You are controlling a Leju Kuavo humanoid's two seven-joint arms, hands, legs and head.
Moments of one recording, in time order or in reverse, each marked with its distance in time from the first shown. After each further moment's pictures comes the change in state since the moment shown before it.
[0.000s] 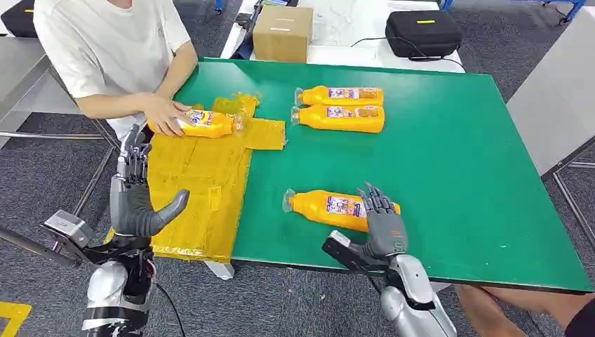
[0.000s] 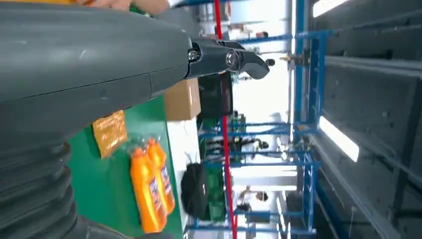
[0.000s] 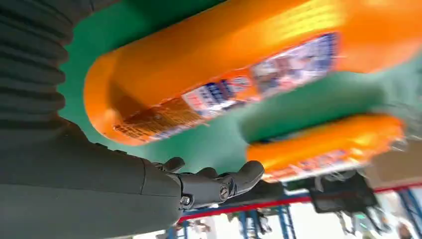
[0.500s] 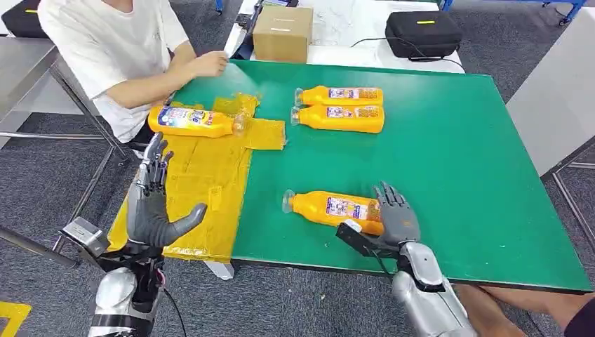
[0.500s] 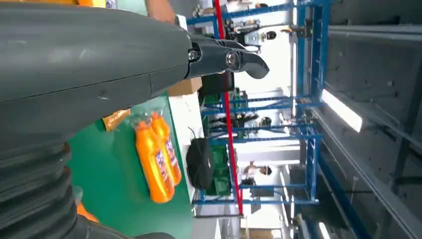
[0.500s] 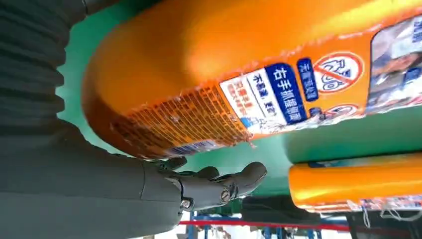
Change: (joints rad) left arm 0.028 0.001 -0.065 -0.011 -0.024 -0.036 0.002; right arm -0.141 -0.026 -0.029 0.201 0.040 0.065 0.050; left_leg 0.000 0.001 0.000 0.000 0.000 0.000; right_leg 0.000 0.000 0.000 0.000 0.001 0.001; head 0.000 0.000
